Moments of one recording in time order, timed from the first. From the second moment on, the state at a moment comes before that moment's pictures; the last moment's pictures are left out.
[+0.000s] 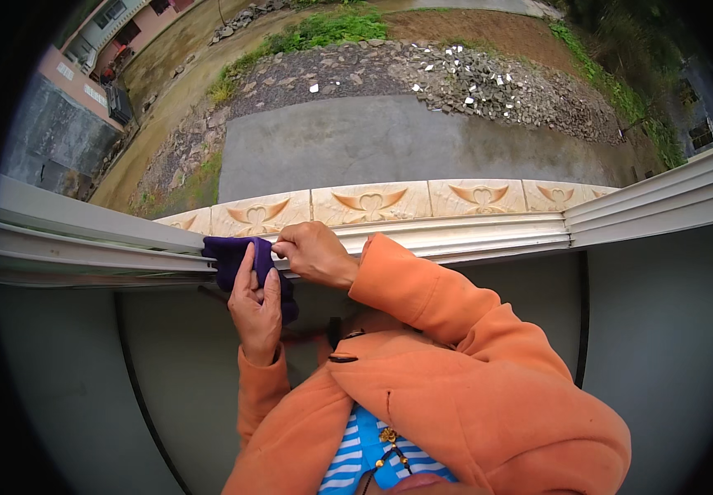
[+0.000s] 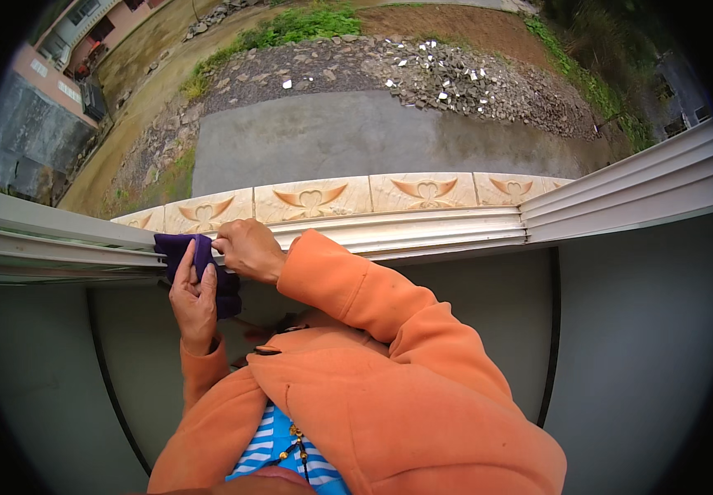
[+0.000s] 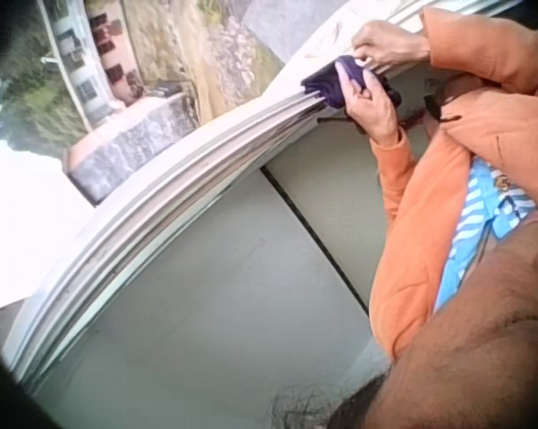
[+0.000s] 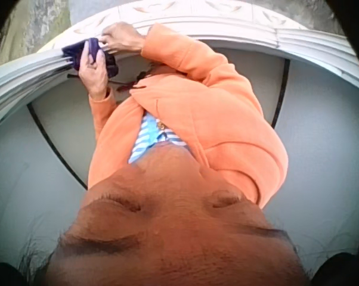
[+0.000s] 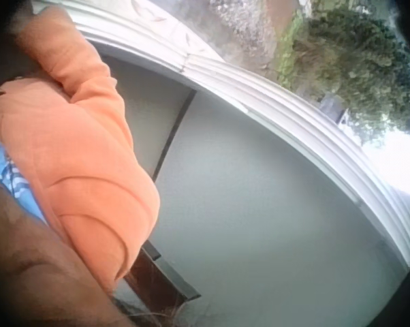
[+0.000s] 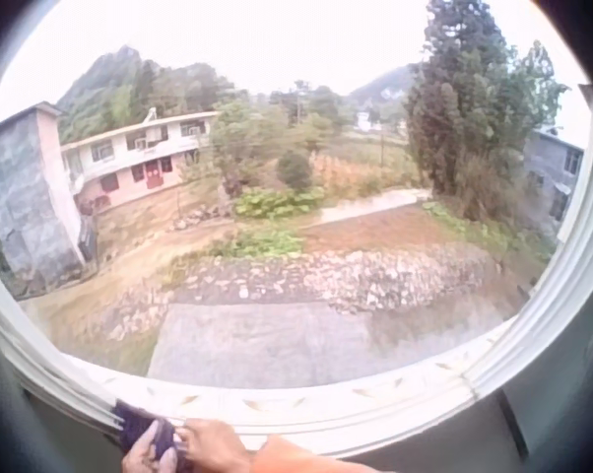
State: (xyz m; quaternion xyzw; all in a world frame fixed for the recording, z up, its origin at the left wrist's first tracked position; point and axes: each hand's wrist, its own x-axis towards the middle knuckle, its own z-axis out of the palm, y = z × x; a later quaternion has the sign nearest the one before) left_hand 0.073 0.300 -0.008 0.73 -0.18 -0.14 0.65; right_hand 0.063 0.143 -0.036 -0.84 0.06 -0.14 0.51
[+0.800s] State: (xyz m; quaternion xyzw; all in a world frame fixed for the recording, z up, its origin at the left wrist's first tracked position) left_hand 0.001 0.352 0.148 0.44 -0.06 0.50 0.74; right_hand -0.061 -0.020 0.039 -0.83 0.00 -0.21 0.51
